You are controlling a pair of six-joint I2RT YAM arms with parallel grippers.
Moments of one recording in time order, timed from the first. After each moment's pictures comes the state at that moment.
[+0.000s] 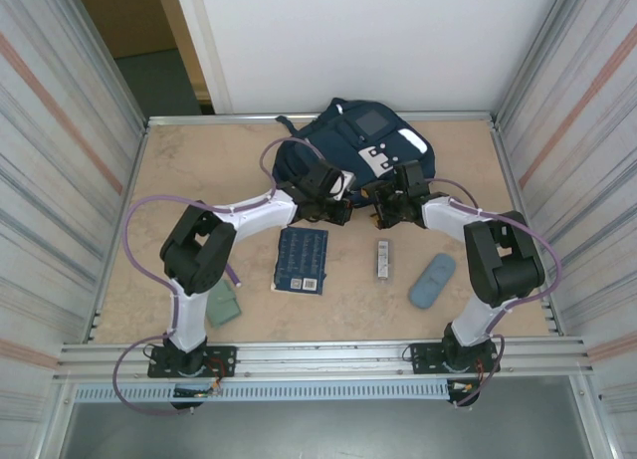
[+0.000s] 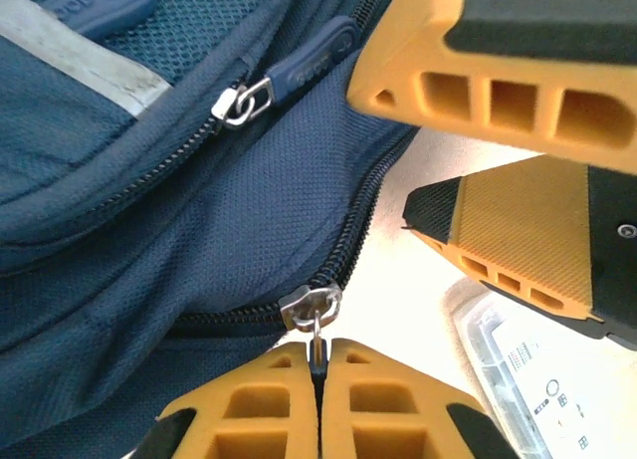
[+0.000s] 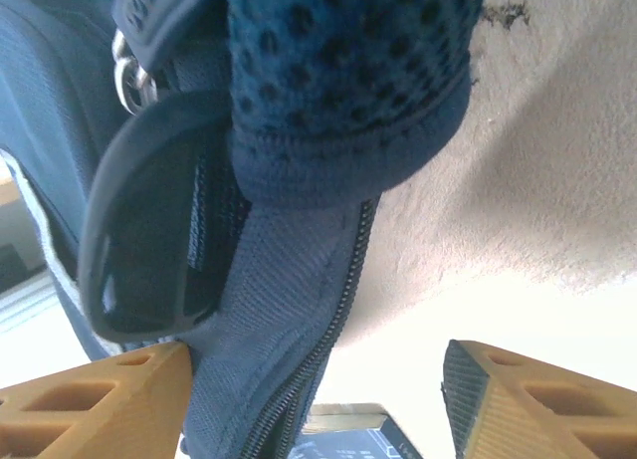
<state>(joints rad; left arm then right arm) -0.73 1.98 1.41 -0.29 0.22 -0.32 0.31 1.69 0.94 -0.09 -0.32 1.44</state>
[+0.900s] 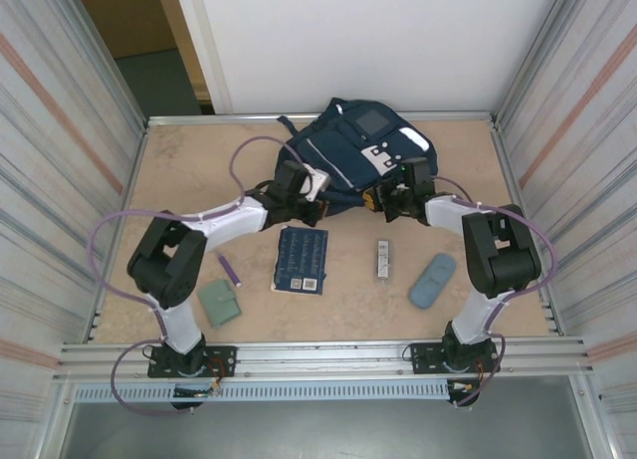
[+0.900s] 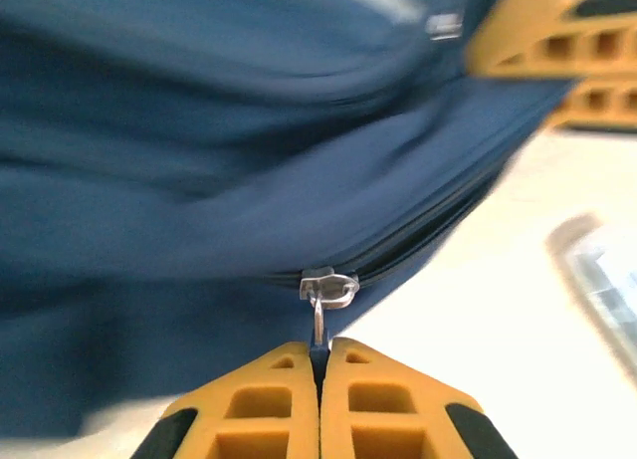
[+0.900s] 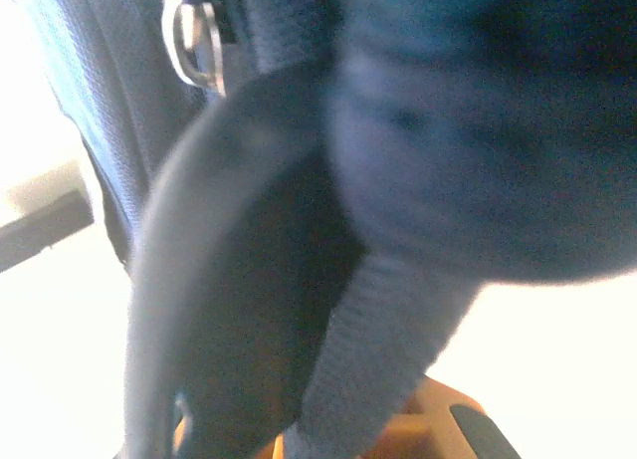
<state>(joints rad) -0.60 1.77 1.15 -0.18 0.17 -0.09 0.21 1.75 0.94 0.05 -0.50 1.43</state>
